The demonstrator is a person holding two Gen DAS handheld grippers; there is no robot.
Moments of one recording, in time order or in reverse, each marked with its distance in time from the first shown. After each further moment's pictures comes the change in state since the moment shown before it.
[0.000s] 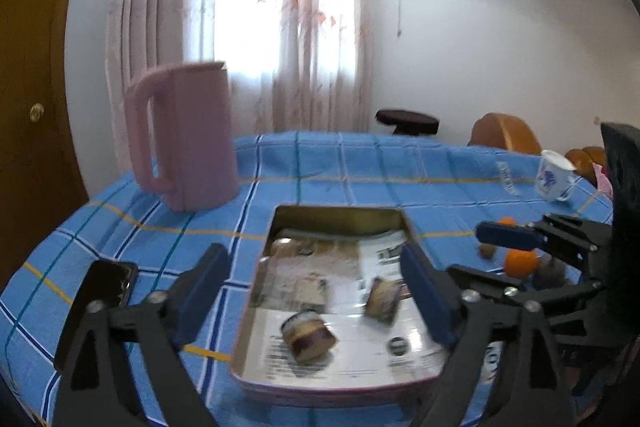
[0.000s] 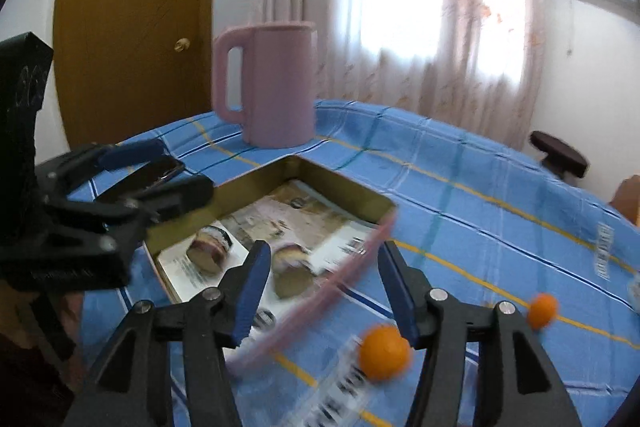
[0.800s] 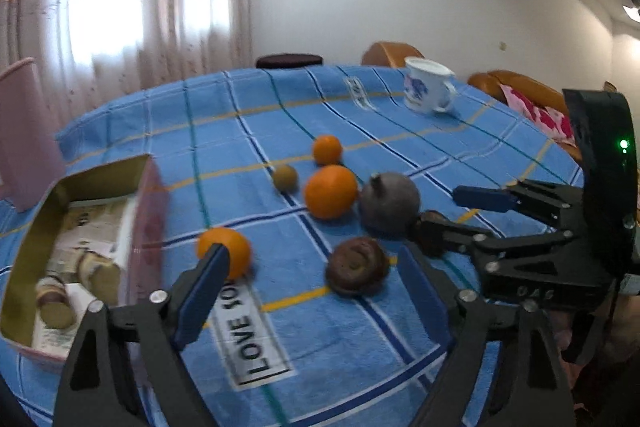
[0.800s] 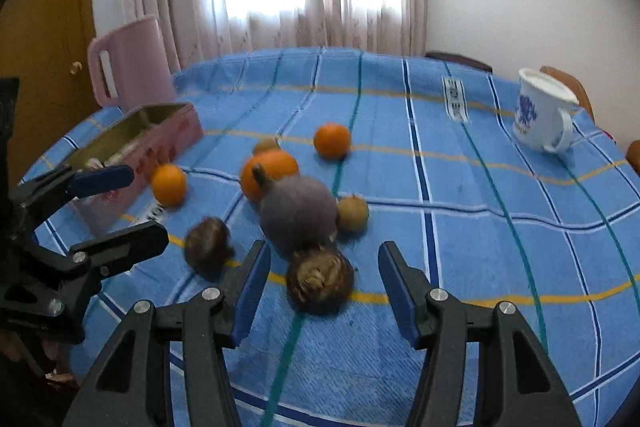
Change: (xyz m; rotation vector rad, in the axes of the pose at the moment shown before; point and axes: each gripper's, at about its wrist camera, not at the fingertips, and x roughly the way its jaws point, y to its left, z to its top) left arm 0.033 -0.172 -0.039 0.208 0.231 -0.354; right arm -0.078 -0.120 -0.111 0.294 0.152 -0.248
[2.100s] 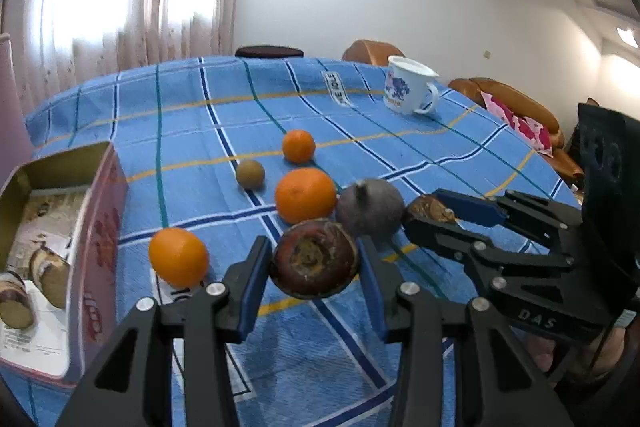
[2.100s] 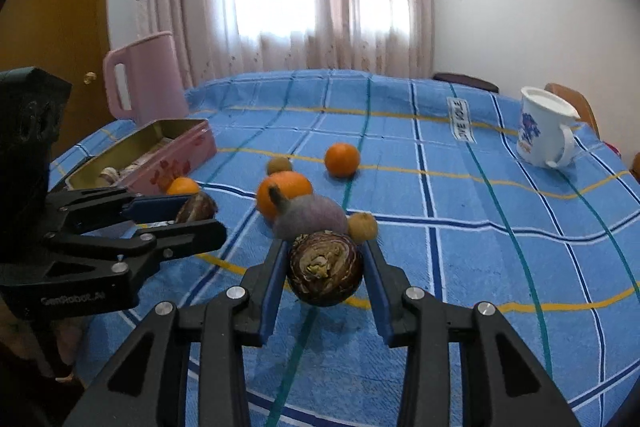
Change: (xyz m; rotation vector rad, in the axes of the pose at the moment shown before) left arm 0.009 -0.002 0.002 -0.058 -0.004 -0.092; right arm -0.018 0.003 -0.006 -0.030 -0.117 0.035
